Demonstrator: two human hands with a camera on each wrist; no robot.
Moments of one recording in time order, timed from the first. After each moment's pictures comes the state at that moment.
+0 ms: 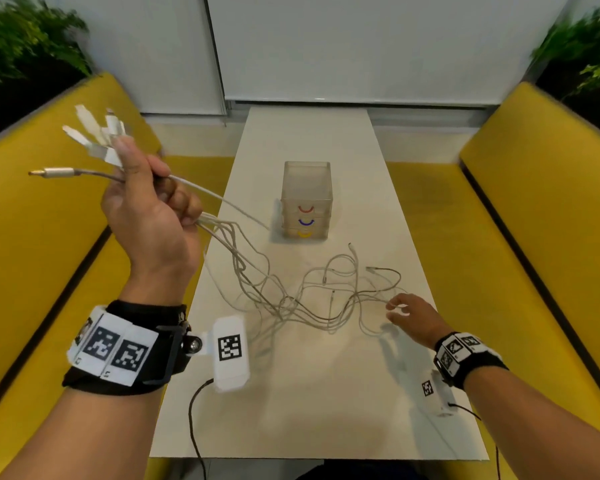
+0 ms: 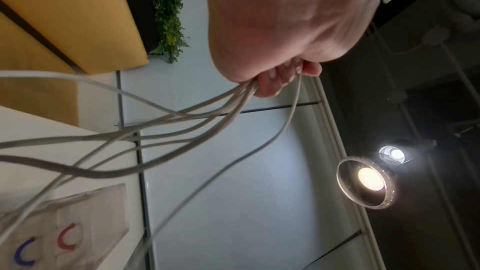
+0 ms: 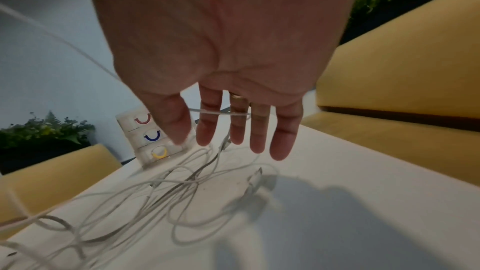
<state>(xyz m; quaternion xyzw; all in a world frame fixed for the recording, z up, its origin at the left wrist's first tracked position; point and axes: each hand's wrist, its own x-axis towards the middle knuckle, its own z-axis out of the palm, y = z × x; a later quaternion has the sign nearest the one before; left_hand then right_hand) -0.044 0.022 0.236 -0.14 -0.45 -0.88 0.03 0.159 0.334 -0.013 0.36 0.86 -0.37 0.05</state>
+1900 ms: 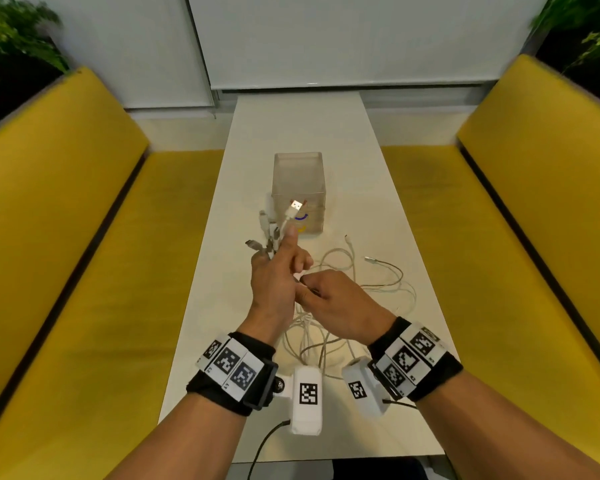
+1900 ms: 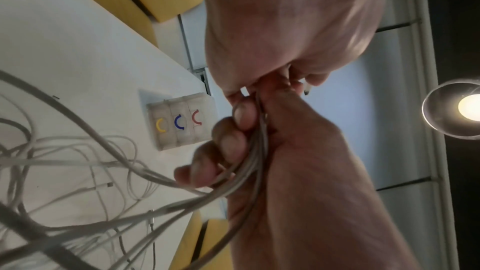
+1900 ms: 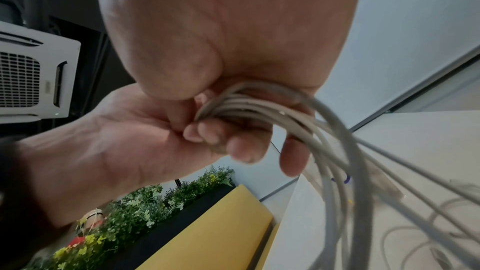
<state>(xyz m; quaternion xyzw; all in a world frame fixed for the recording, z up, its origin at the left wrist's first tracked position) 0.003 0.115 0.118 -0.06 -0.56 -0.79 -0.22 0.081 0.201 0.108 0.10 0.91 -0.41 -0.01</state>
